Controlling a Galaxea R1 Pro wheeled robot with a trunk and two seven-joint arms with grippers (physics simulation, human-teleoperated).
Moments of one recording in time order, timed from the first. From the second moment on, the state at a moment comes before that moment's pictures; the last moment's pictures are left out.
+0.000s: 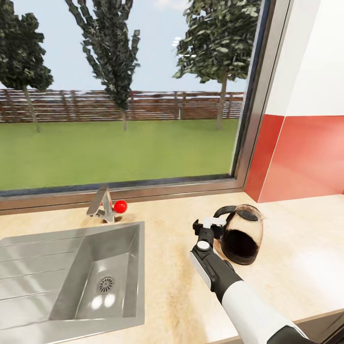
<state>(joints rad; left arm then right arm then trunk) -0.04 0.03 0.32 0.04 -0.22 0.04 0.19 -0.74 0.17 0.38 -0.67 -0.18 0.02 -0.69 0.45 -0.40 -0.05</state>
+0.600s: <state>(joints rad) -0.04 0.03 0.31 0.04 -0.22 0.04 0.19 -0.74 0.17 0.38 -0.67 -0.18 0.02 -0.69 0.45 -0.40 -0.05</state>
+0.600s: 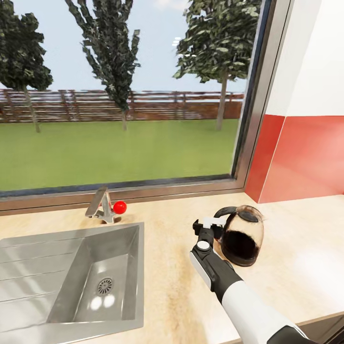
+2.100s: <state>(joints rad) -0.04 0.03 0.32 0.04 -0.22 0.04 0.19 -0.74 0.17 0.38 -0.67 -0.18 0.01 -0.69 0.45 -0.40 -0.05</state>
